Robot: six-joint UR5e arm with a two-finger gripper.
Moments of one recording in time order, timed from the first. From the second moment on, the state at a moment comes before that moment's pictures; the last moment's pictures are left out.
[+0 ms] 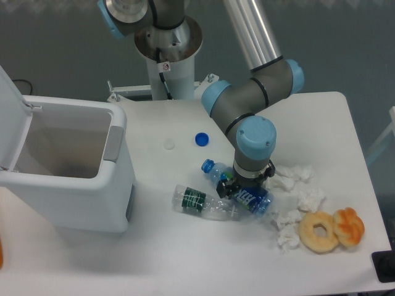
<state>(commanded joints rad) 2.56 -2.07 -1.69 -0.96 1.62 0.14</state>
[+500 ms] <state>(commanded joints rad) 2.55 -2.07 -1.69 -0.96 1.61 0.13</state>
